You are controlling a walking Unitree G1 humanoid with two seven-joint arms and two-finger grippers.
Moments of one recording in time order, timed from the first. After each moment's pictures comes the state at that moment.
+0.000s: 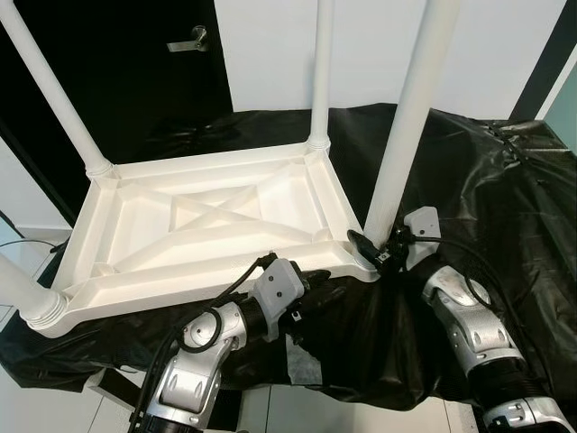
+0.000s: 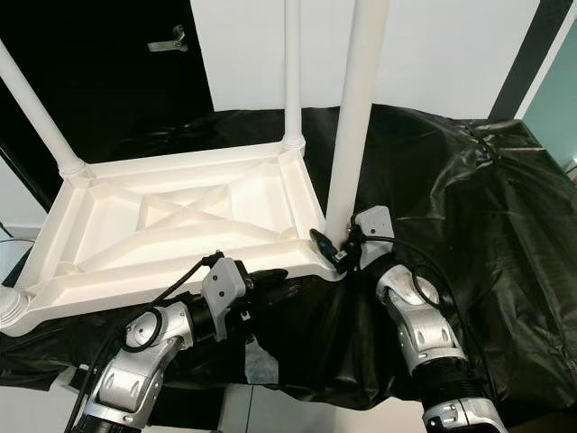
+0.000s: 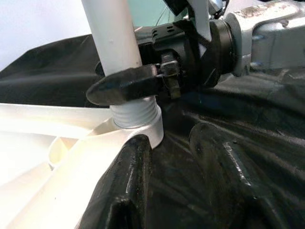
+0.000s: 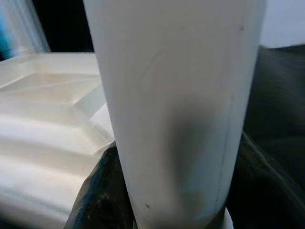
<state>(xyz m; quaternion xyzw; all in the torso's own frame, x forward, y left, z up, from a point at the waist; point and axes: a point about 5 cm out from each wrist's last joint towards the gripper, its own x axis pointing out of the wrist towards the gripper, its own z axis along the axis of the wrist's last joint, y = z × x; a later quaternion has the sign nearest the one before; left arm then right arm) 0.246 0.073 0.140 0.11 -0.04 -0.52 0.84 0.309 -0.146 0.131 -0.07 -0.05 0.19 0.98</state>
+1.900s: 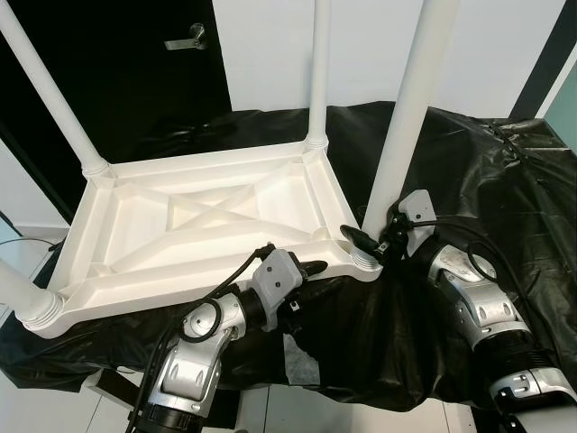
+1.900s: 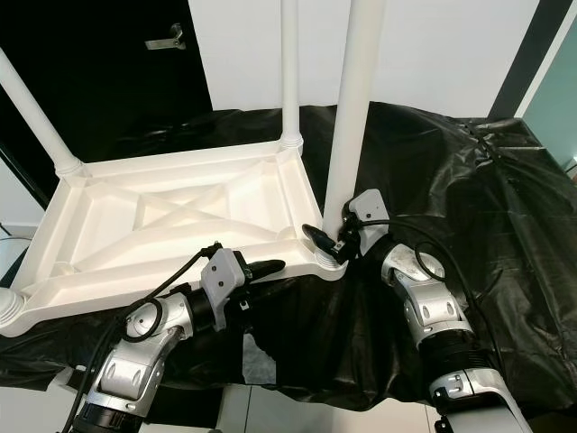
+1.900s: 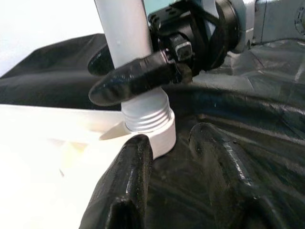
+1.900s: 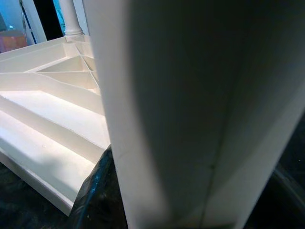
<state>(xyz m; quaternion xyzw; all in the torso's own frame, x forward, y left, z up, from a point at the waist) 0.254 0.075 0.142 0.12 -0.04 -0.51 0.85 0.323 -0.153 0.149 -0.13 -0.04 0.36 0.92</state>
